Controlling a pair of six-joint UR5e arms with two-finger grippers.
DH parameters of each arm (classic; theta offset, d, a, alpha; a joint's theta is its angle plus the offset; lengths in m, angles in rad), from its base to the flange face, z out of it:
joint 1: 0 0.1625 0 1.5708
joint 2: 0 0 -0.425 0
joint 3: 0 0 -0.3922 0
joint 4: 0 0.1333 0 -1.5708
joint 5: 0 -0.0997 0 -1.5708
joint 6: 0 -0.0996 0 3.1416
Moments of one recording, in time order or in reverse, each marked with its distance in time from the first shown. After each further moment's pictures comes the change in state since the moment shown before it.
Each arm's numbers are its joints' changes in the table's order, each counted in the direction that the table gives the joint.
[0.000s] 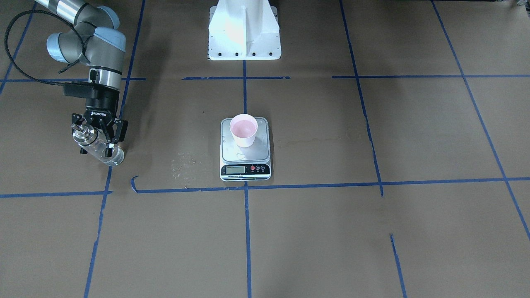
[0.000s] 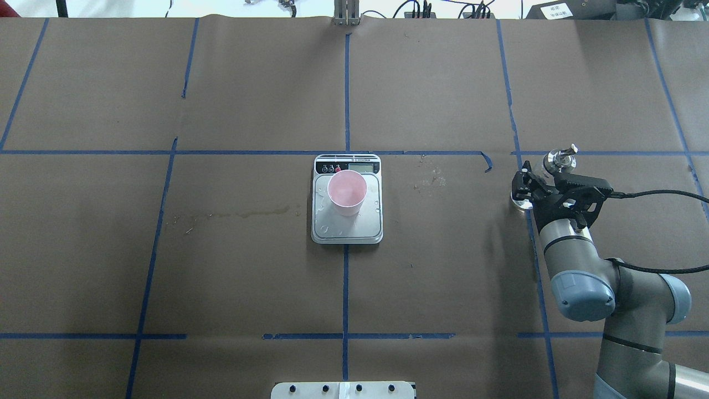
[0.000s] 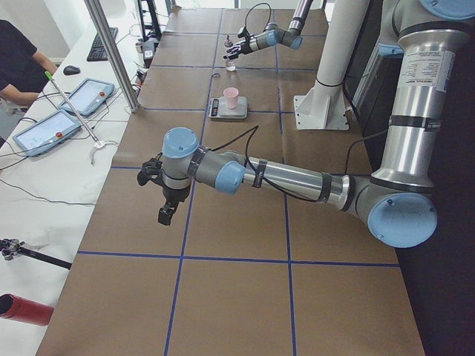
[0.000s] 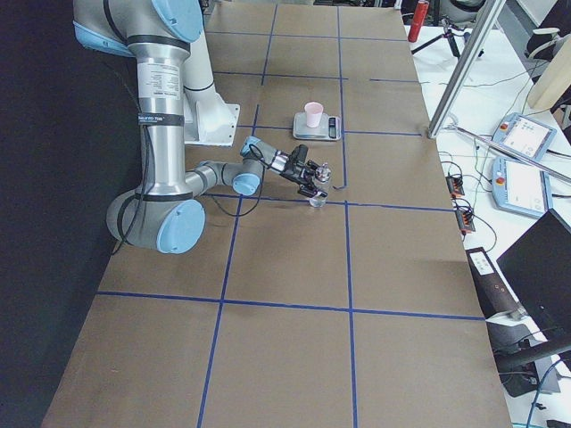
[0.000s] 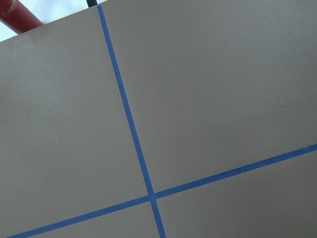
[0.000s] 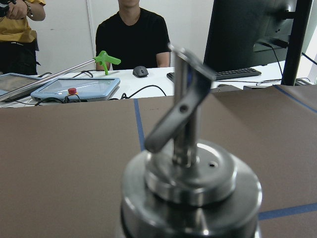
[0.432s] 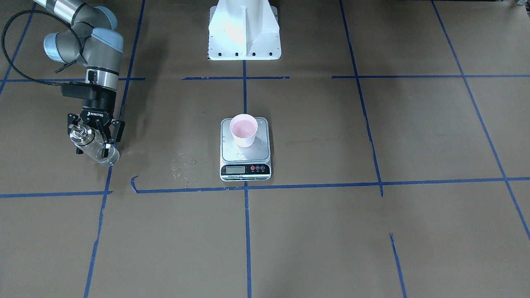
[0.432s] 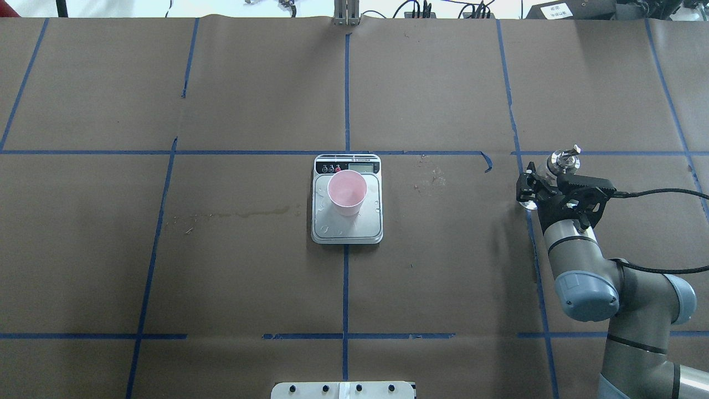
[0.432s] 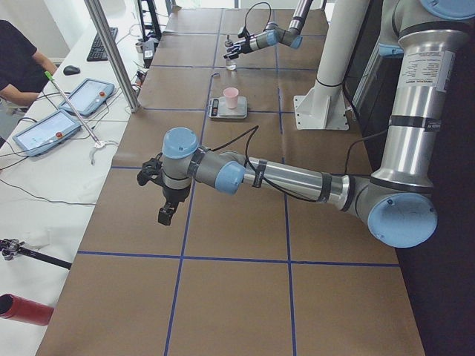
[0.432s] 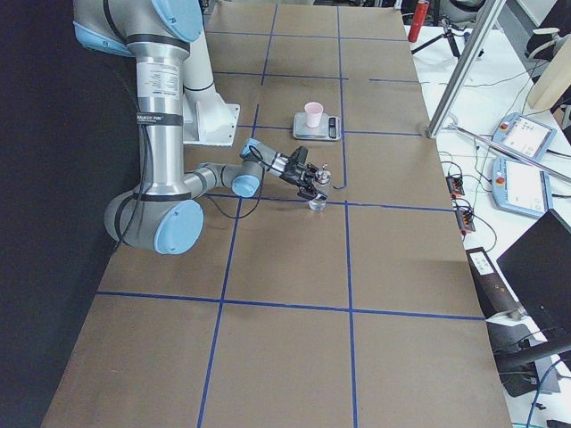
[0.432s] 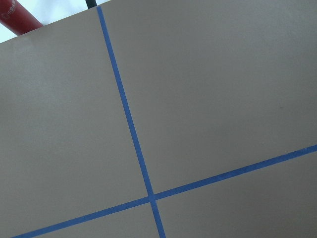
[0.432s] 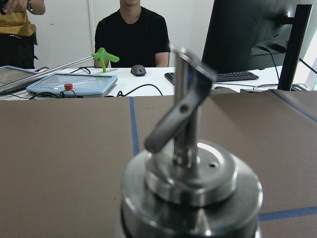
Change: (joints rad) left arm 0.000 -0.001 0.001 0.000 0.000 0.000; right arm 0.002 -0.011 -0.001 0.000 -0.003 0.023
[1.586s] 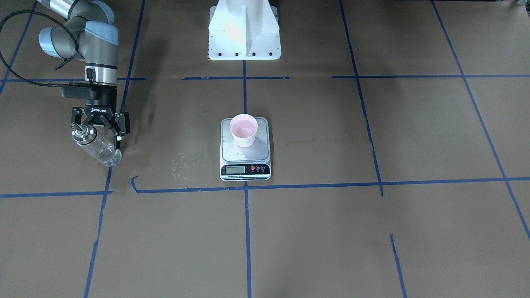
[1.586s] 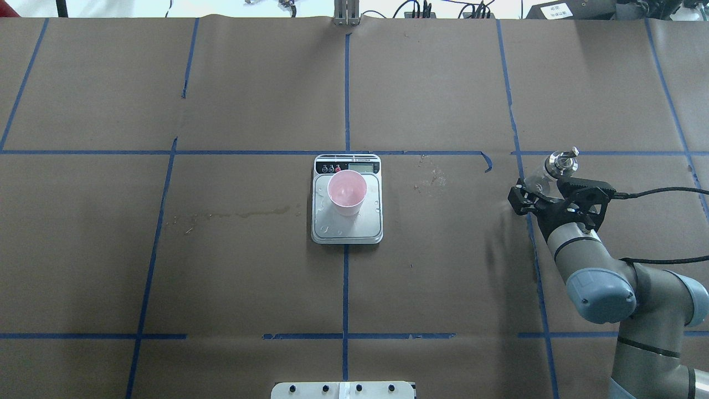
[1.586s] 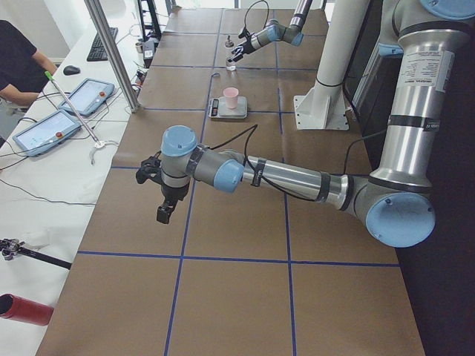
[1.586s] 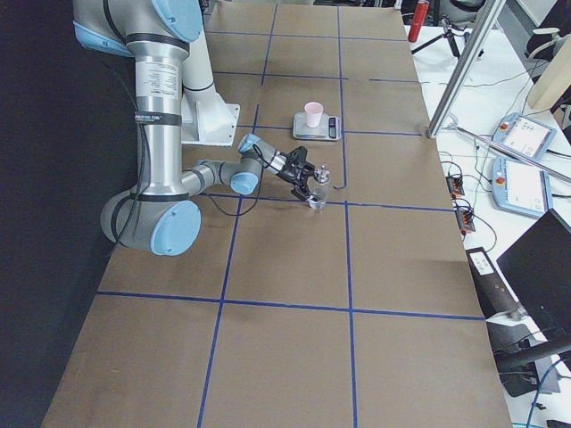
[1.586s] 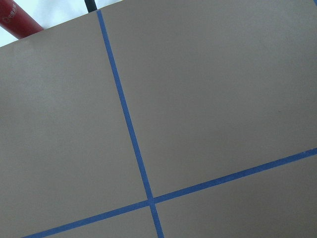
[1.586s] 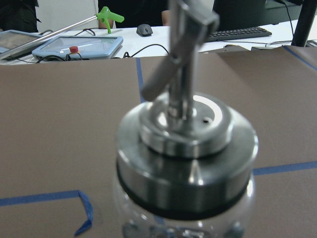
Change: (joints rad) left arm 0.000 -0.009 0.000 0.000 -0.001 0.007; right arm 0.004 -0.049 0.076 0.001 -0.199 0.004
